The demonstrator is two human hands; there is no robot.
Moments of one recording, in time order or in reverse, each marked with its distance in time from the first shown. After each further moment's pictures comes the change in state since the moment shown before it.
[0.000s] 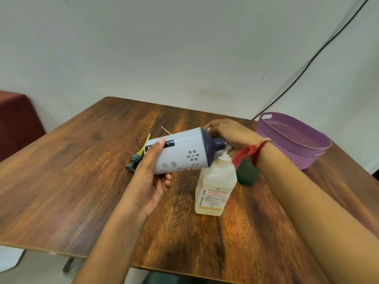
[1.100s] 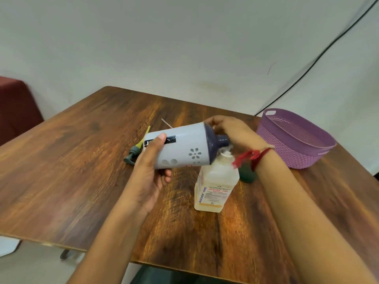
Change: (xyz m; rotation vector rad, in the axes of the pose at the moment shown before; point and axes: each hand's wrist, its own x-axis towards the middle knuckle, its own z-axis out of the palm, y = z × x) left_hand 0.006 -0.009 -0.005 0.004 0.008 0.064; right_hand 0.003 0.014 0.009 0.181 0.006 0.000
